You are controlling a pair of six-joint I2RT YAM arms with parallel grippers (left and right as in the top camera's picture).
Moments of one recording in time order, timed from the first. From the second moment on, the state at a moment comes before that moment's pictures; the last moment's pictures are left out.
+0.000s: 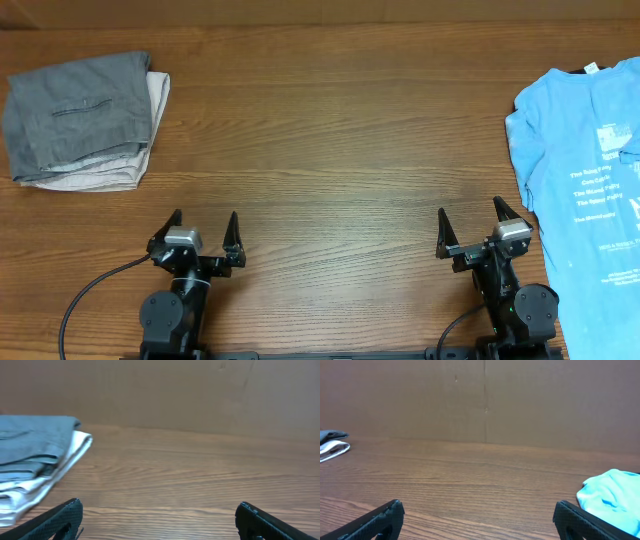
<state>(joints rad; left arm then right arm) -0.07 0.02 0.01 -0.07 0.03 -0.14 0.09 0.01 0.02 -0.03 -0.12 0.01</state>
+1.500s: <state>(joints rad) -0.06 0.02 0.01 -0.07 0.03 -0.05 0.09 0.01 0.02 -0.02 -0.12 0.01</state>
